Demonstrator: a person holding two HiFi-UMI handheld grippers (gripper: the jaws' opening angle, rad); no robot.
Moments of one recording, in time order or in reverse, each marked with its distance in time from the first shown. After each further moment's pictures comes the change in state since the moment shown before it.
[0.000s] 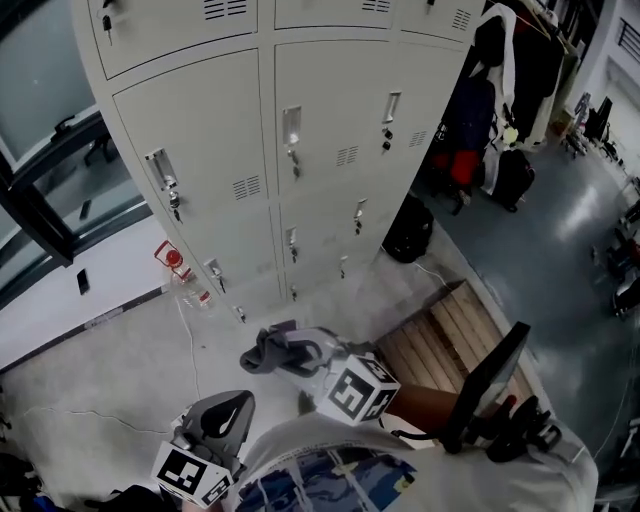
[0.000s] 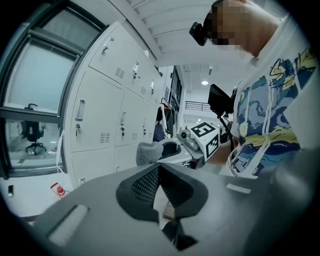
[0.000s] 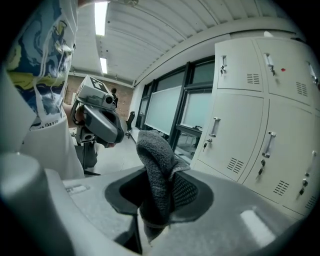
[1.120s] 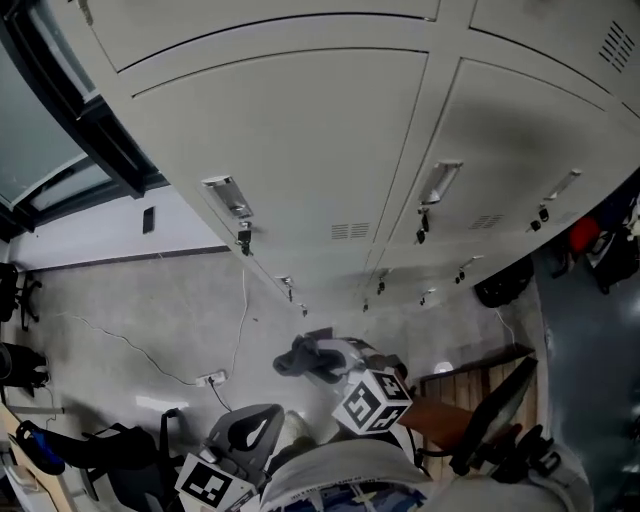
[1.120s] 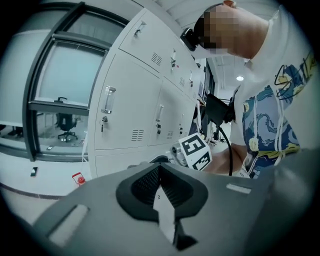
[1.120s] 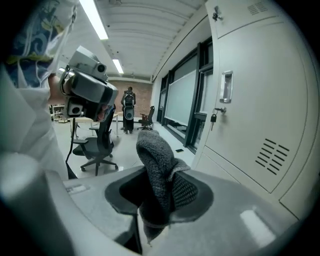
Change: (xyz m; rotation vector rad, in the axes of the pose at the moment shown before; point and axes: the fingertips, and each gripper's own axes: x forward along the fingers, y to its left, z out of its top) left arm 0.083 0.124 0.026 -0.161 0.033 0.326; right arm 0.135 -0.105 -0.069 -0.043 0.058 0.328
